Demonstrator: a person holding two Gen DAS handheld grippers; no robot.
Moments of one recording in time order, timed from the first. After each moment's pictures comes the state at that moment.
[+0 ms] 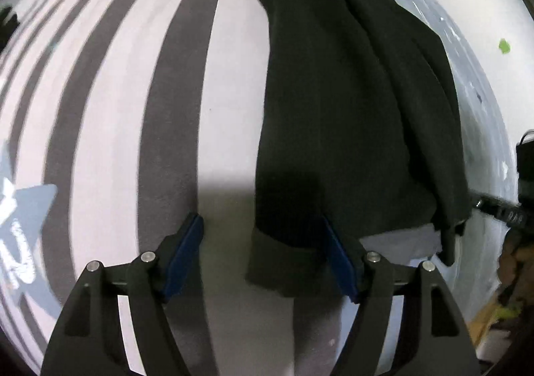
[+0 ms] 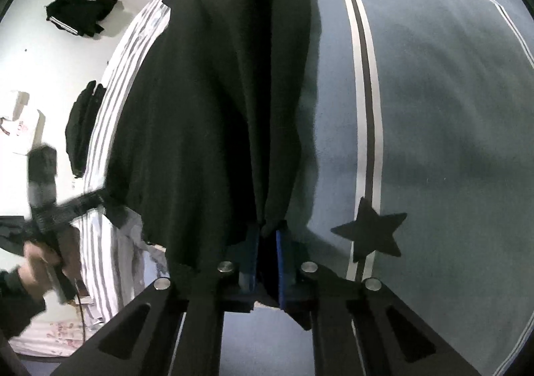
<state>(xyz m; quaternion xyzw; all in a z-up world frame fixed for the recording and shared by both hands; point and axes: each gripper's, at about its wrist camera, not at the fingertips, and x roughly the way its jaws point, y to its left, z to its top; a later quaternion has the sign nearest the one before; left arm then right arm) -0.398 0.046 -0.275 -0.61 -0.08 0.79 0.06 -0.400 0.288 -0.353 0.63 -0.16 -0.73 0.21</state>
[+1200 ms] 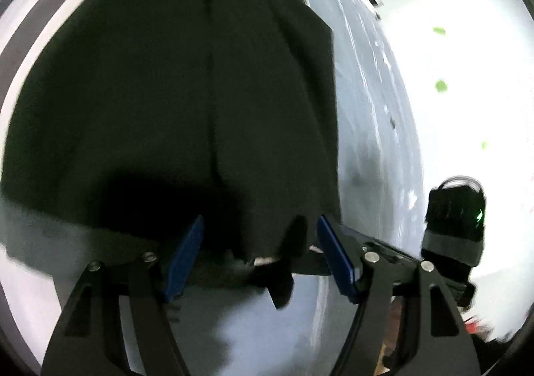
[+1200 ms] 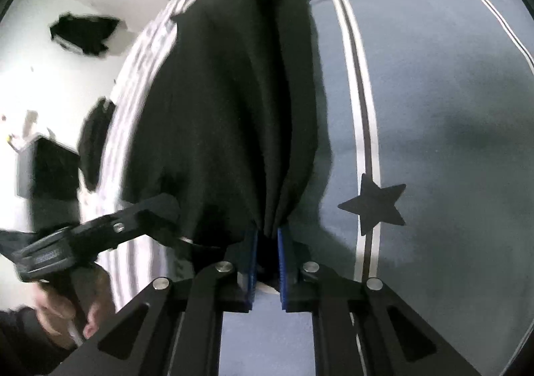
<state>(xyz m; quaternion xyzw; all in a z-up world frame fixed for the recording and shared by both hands) -0.411 0.127 -0.278 -0.59 -0.30 0.73 0.17 -0.402 0.275 -0.336 0.61 -0.22 -0.73 0.23</state>
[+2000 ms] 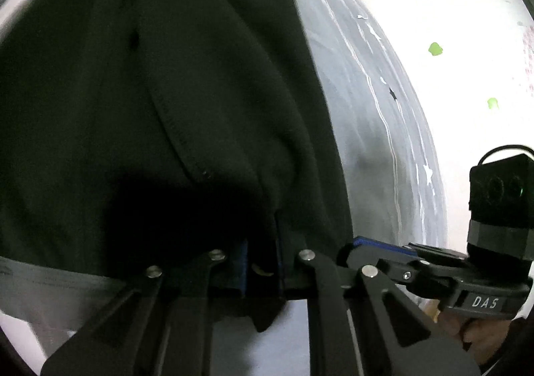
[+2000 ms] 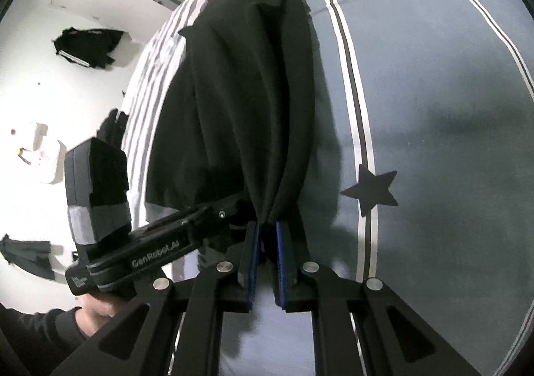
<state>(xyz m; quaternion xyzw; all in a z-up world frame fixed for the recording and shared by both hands) -0.427 0.191 -0.290 -0.57 -0.19 0.78 0.20 -0.391 0.287 -0.316 0.60 -0.22 -0.74 0.22</state>
